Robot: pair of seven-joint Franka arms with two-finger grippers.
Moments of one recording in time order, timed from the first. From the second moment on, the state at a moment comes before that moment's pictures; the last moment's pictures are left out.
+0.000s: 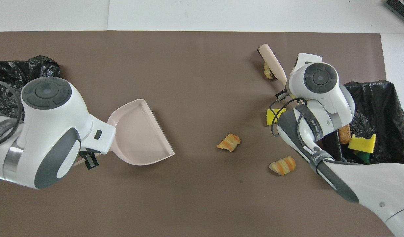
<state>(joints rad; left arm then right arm) -0.18 -0.06 -0.16 -2.03 0.14 1.66 0.76 -0.09 0.44 0.28 -1.79 -0.50 2.29 -0.07</state>
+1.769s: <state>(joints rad) -0.34 -0.13 -0.18 -2.31 0.14 2.03 0.66 -0.13 0.42 0.58 -1.73 -0.32 1.84 -0.16</state>
